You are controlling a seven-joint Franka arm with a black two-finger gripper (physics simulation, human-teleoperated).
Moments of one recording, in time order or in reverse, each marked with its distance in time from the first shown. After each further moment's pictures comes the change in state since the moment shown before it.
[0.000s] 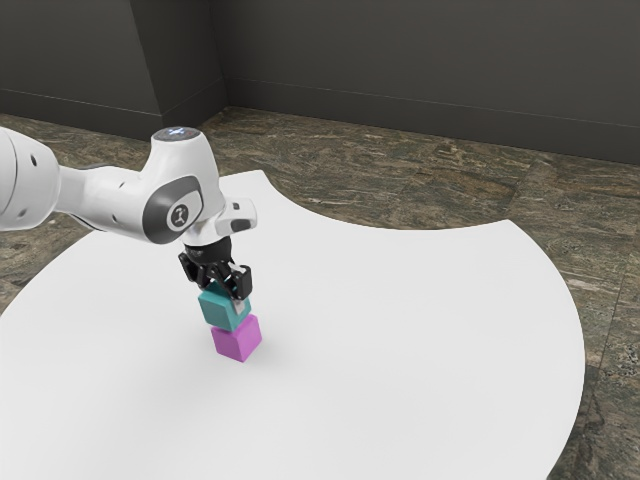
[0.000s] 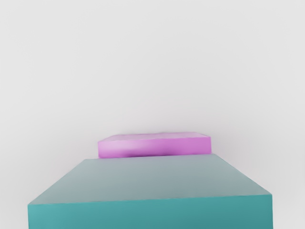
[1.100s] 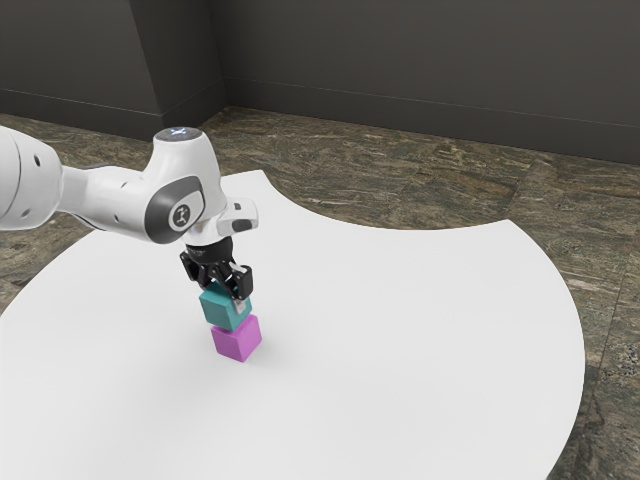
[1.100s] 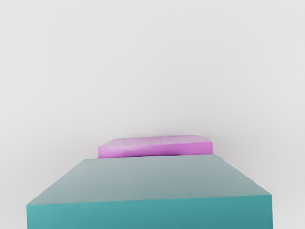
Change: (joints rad) arm 0.000 0.010 0.000 0.010 0.003 -0.001 0.008
